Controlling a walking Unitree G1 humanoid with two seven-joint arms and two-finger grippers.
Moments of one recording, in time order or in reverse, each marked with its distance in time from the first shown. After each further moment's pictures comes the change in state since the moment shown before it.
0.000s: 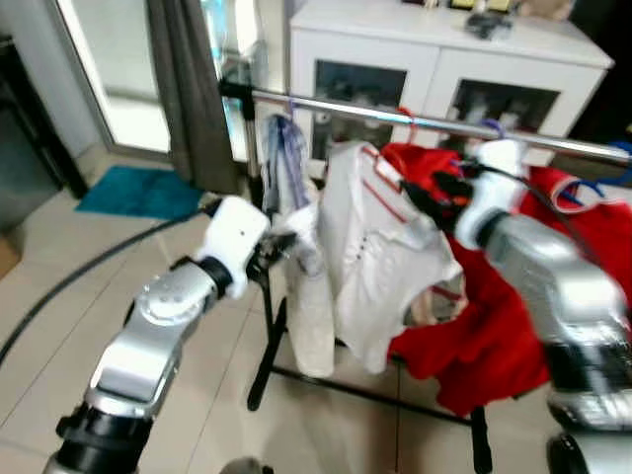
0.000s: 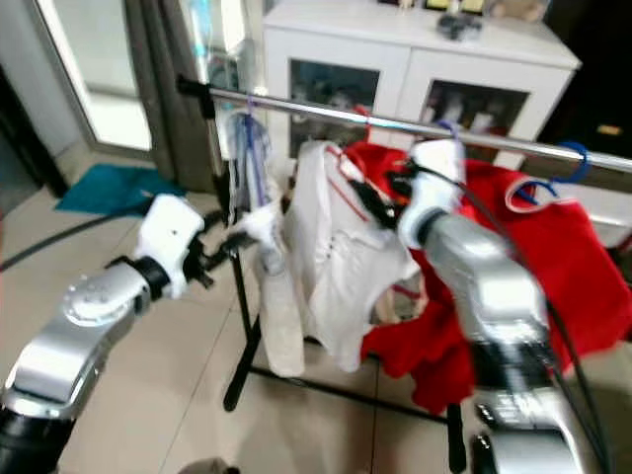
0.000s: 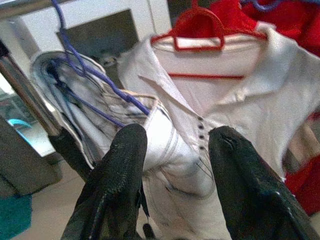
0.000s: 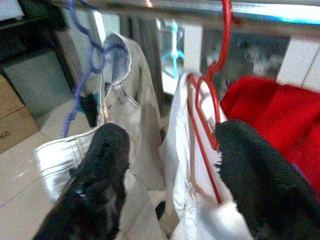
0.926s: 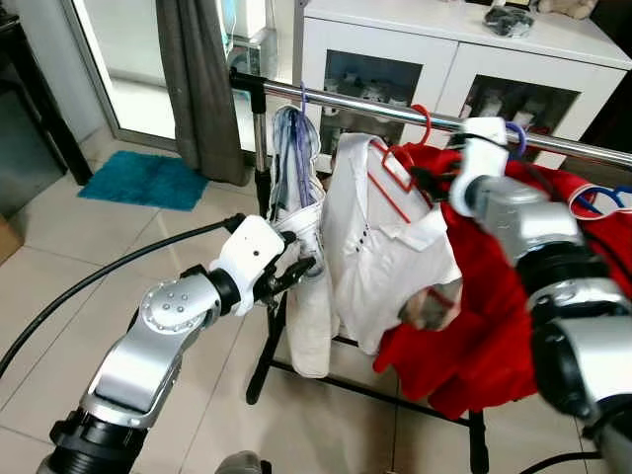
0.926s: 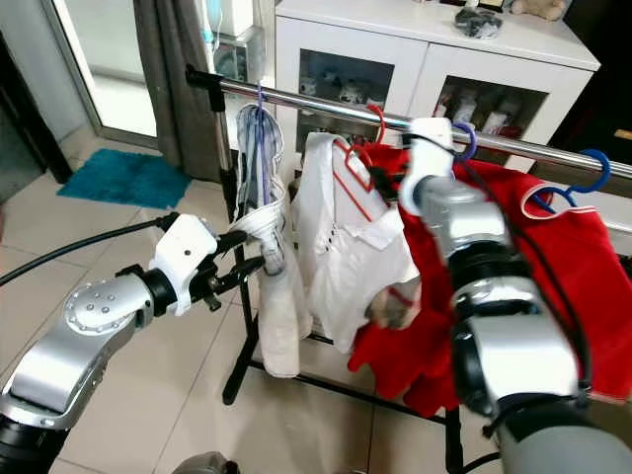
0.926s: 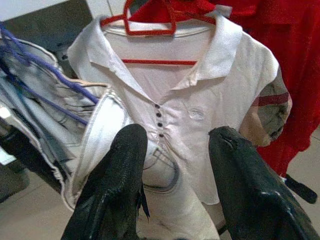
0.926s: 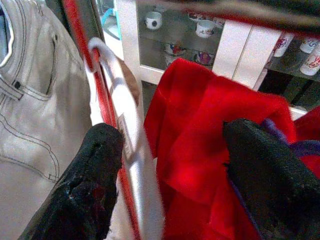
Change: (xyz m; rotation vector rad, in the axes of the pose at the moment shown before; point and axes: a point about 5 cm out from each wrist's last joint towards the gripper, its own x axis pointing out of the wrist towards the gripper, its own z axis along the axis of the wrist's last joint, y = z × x) left arm -0.003 -0.015 -0.003 0.029 0.008 -0.160; right arm 0.038 -0.047 0.009 -0.012 0.149 -0.216
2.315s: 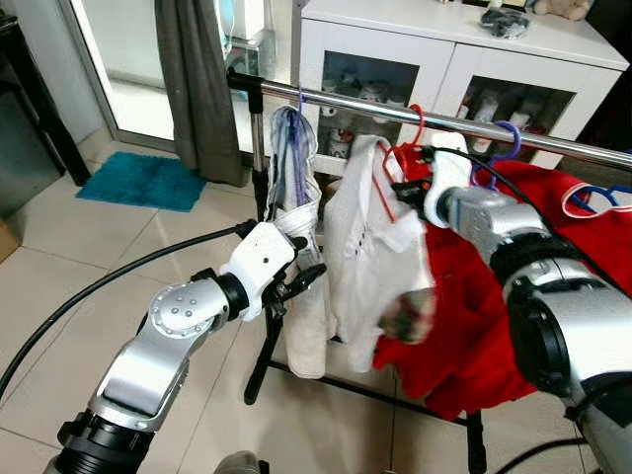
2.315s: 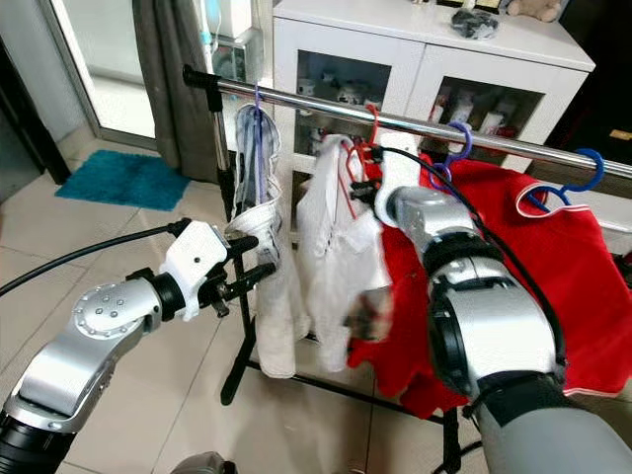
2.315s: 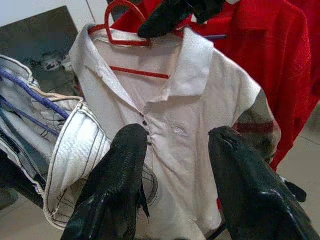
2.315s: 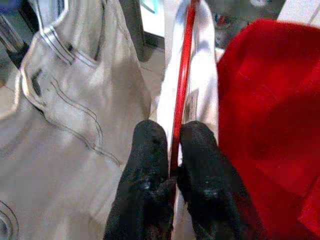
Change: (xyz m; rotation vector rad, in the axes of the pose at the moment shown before) left arm 0.005 -0.009 0.003 0.020 -0.023 -0.051; right arm 0.015 0.036 -0.013 0.009 0.088 0.150
